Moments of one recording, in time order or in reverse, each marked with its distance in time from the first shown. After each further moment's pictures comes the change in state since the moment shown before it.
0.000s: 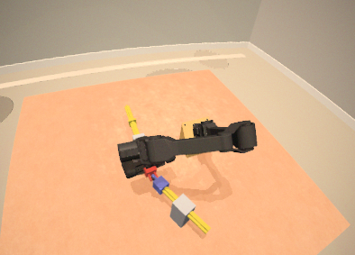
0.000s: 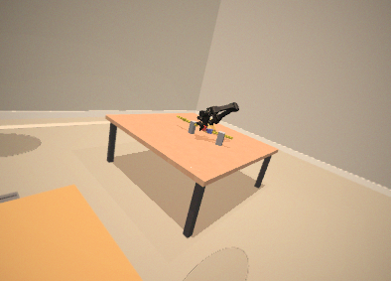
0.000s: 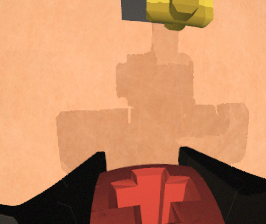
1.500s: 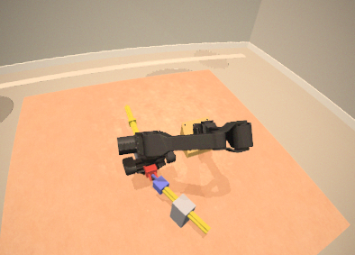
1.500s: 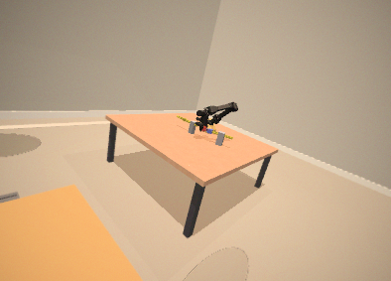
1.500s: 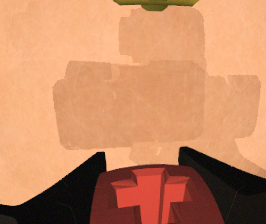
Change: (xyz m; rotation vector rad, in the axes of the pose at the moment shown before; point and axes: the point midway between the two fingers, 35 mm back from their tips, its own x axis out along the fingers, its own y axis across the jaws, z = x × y) arm 0.008 -0.005 -0.002 0.095 0.159 -0.006
